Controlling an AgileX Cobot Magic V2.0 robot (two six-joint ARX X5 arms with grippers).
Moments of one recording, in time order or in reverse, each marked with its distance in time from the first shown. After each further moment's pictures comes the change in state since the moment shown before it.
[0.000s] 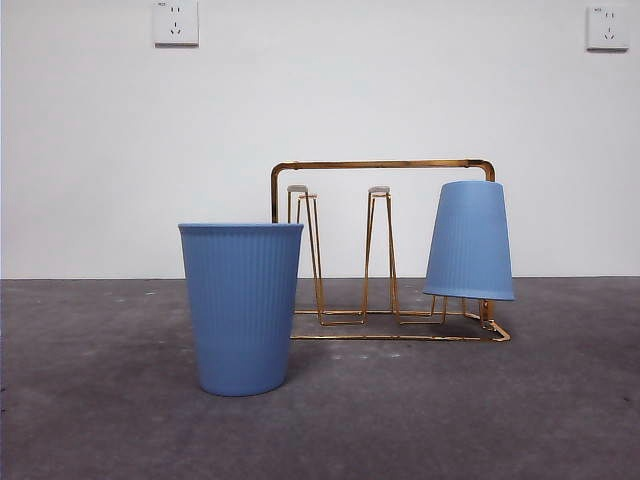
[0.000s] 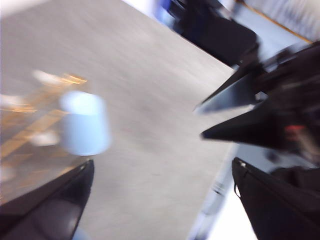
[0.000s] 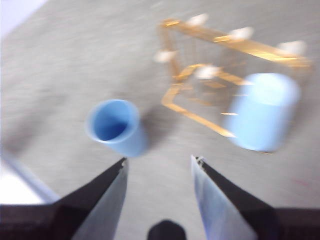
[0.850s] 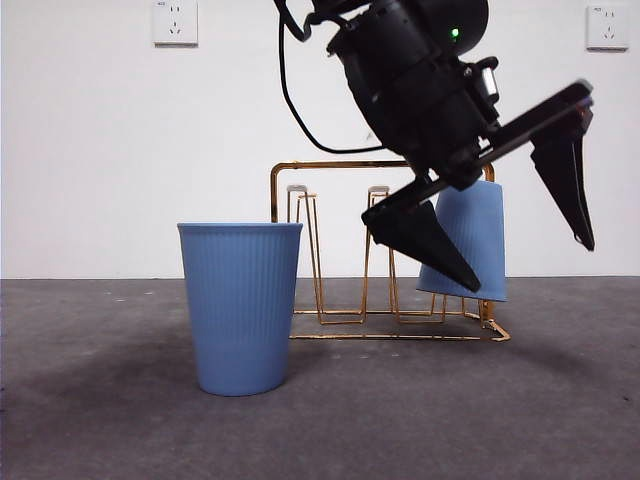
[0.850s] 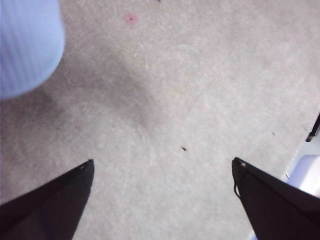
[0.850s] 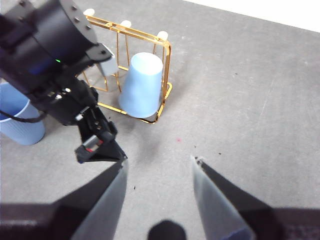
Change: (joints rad) left arm 0.011 0.761 0.000 0.274 0.183 -0.119; right arm 0.000 -0.302 0.000 -0.256 0.432 -0.051
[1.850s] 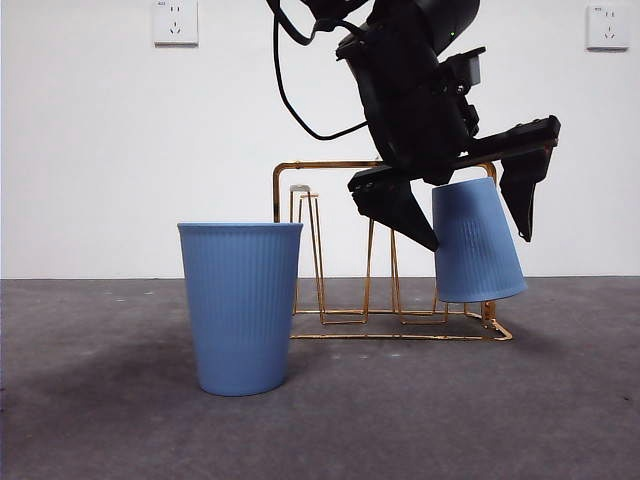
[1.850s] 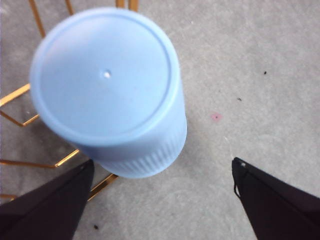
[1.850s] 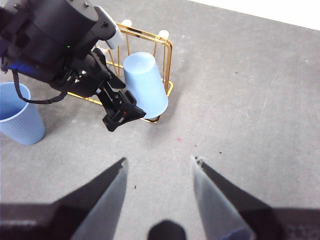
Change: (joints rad) left arm 0.017 0.016 -0.006 0.219 -0.333 0.078; right arm 0.000 0.000 0.000 -0.004 0.000 0.005
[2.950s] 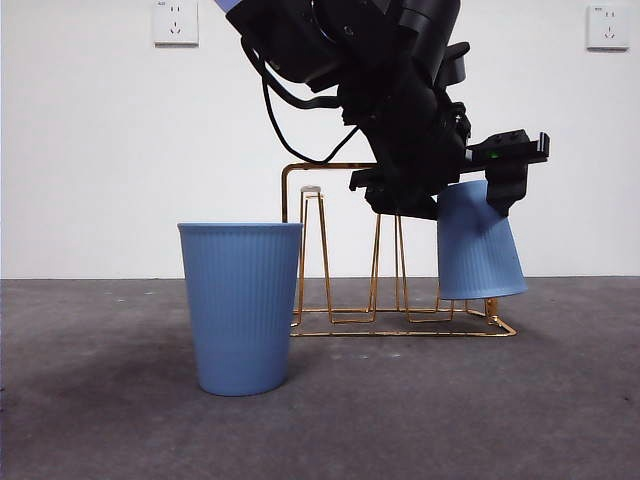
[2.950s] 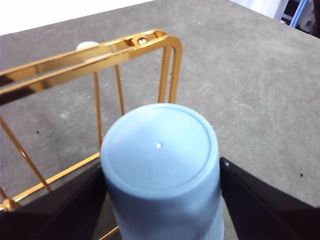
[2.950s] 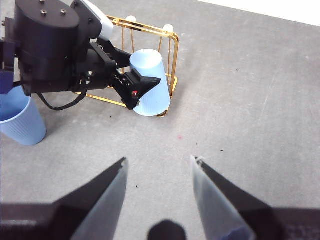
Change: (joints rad) left arm -0.001 0.000 -0.224 0.612 -0.176 0.053; right arm 0.000 0.000 0.000 -0.005 0.000 0.018
